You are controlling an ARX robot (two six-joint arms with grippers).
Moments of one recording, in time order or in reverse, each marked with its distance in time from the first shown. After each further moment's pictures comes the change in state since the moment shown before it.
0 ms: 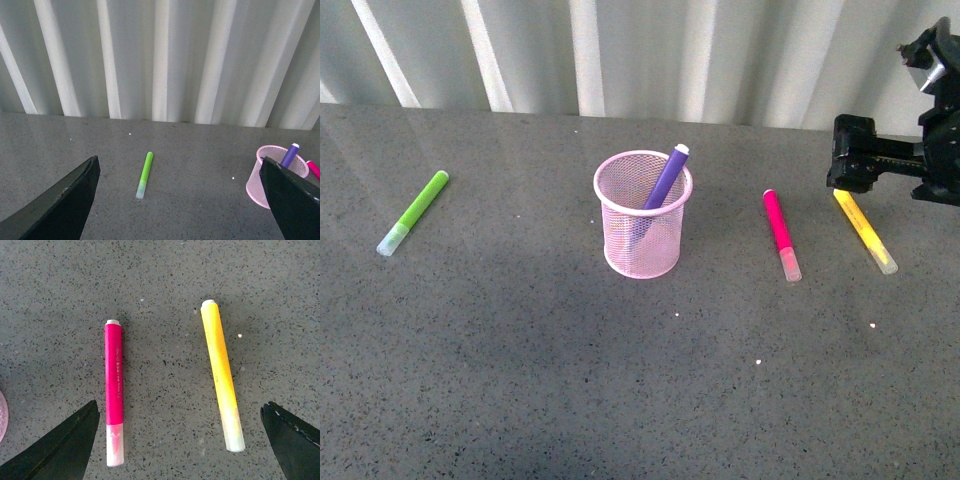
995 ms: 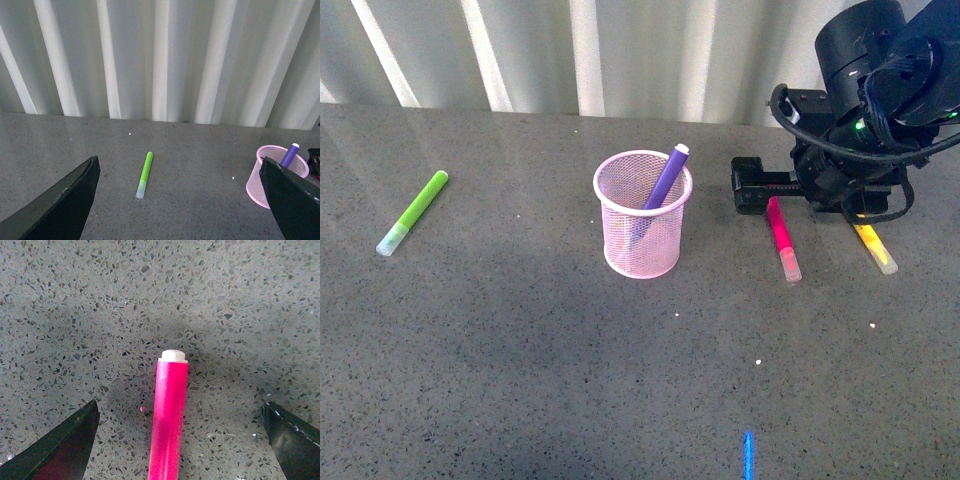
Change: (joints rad) left arm 0.000 0.000 0.000 0.000 0.000 0.000; right arm 0.113 0.353 0.378 -0.135 0.031 -0.047
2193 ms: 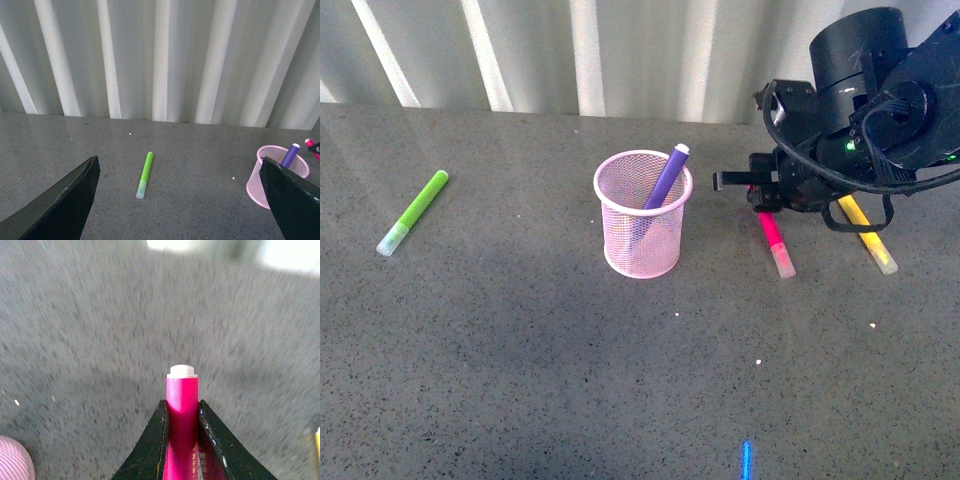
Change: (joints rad) left arm 0.000 0.000 0.000 0.000 0.000 0.000; right arm 0.038 -0.127 -0.216 0.474 -0.032 -0.069
